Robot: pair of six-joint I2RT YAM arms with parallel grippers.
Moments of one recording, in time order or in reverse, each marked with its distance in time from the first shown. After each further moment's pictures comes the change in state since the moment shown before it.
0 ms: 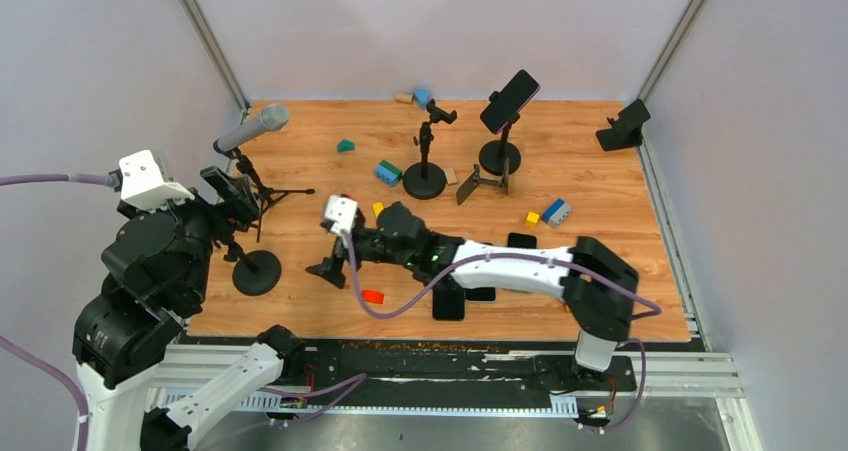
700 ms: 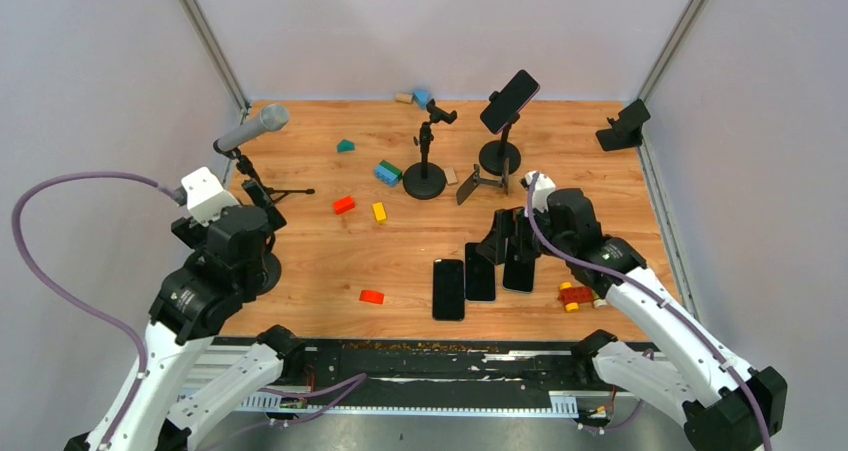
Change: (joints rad) left arm 0.000 -0.025 -0.408 0.001 -0.260 -0.233; right arm -0.645 -0.790 -0.439 -0.883 -0.044 0.386
